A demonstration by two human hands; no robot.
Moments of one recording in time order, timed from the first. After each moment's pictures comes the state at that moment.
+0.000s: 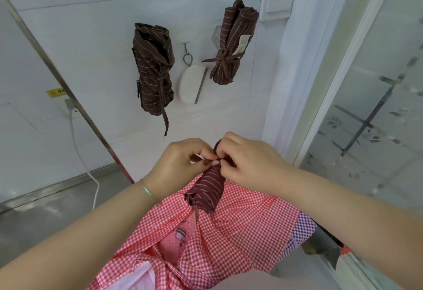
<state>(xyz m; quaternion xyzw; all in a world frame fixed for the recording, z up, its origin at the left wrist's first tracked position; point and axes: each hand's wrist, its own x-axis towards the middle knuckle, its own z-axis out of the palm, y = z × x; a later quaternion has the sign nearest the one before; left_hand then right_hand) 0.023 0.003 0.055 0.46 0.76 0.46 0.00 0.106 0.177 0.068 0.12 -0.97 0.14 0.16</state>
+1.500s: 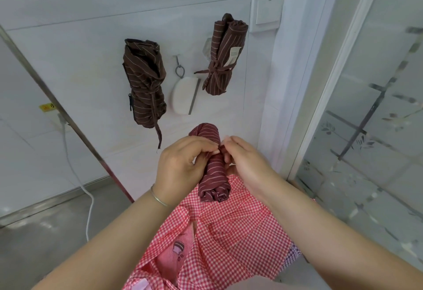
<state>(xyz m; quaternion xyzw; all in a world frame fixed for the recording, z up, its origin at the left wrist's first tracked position) 0.022 0.032 0.057 0.47 0.74 0.39 -0.29 0.092 0.168 0.068 -0.15 -0.69 0.71 0.08</state>
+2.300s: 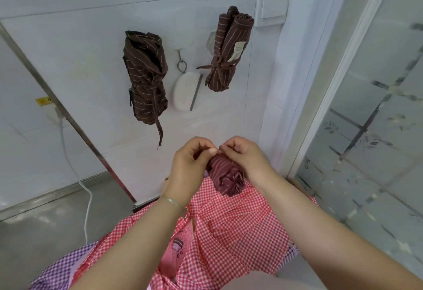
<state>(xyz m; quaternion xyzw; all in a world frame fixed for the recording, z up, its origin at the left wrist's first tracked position) 0.023 0.049 0.036 0.23 0.75 0.62 0.02 0.064 0.188 0.029 -0.13 -0.76 0.63 0.12</state>
